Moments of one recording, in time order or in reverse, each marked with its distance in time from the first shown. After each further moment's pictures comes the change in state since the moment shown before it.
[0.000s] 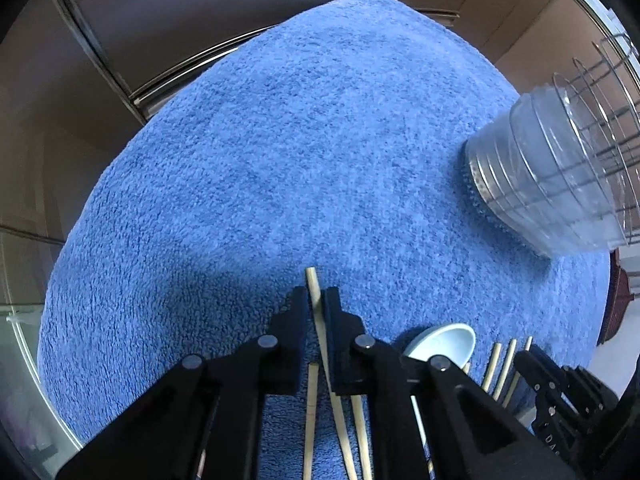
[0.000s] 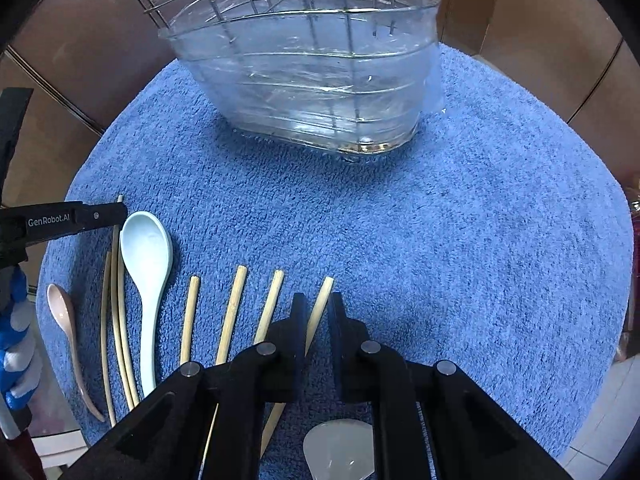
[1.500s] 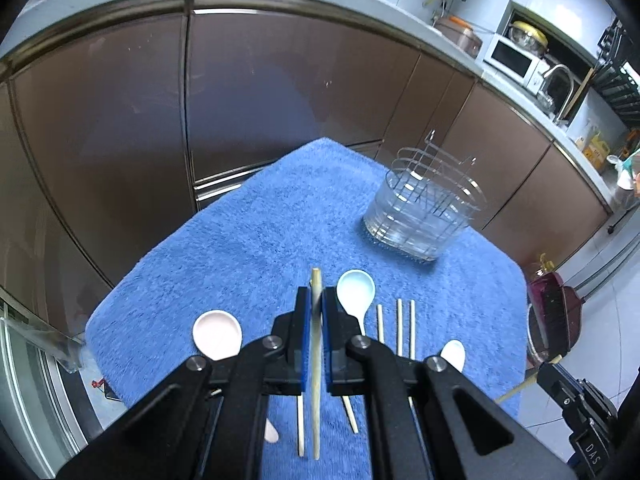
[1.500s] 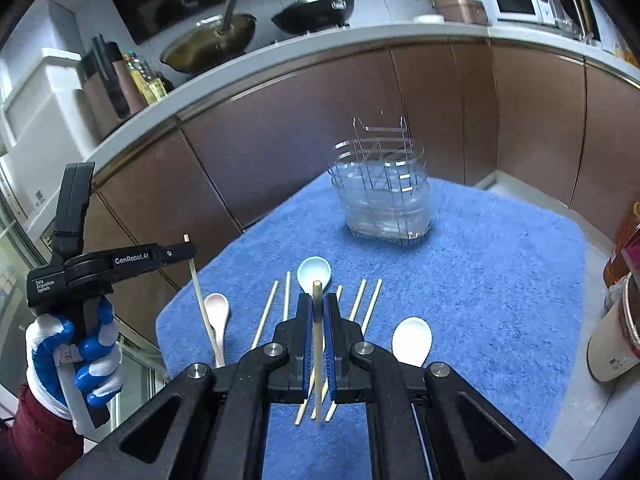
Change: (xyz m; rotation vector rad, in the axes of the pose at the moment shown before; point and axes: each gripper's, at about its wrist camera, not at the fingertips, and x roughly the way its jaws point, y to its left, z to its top) left arm -0.187 0.030 -0.155 0.035 -0.516 -0.158; right arm -0.193 0.017 -0.148 -0.047 -0.561 0.233
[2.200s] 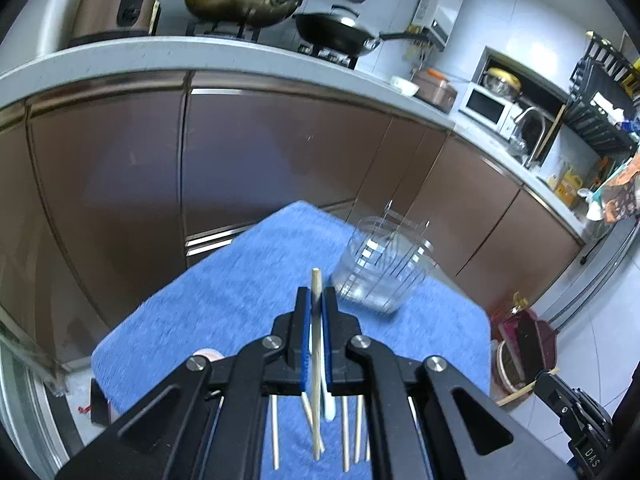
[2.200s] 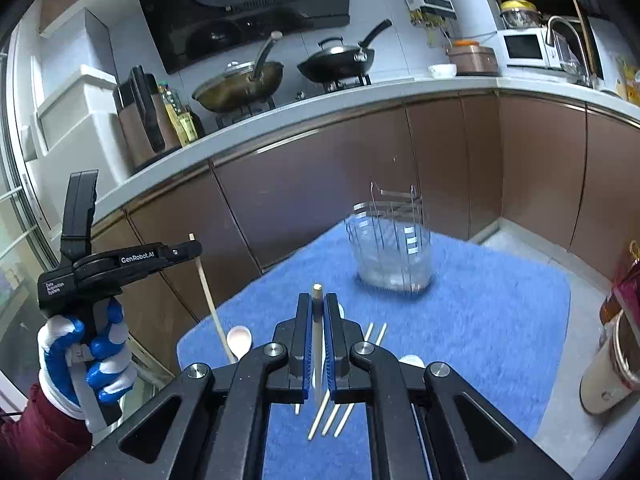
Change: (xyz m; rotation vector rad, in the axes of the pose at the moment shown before) left arm -0.065 -0.015 0.023 -0.010 -0.202 -0.077; right arm -0.057 0.019 0.025 -0.066 -0.151 0.032
